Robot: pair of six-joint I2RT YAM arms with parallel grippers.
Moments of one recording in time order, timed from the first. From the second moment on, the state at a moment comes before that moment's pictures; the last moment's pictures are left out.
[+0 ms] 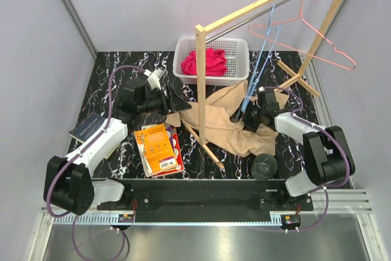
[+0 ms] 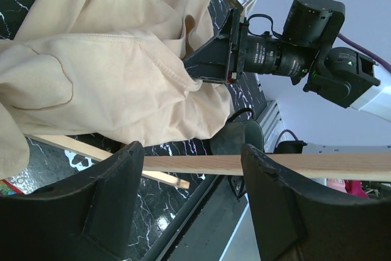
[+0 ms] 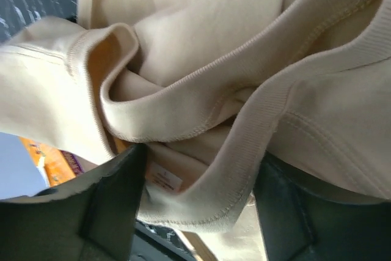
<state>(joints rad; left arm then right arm) -0.34 1.23 0.85 -0.02 0.68 -0.70 0.25 1.52 0.78 -0.14 -0.35 0.74</state>
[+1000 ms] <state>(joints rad) -0.37 1.75 1.26 0.21 0.90 -0.38 0.26 1.47 0.88 0.32 -0.57 1.18</state>
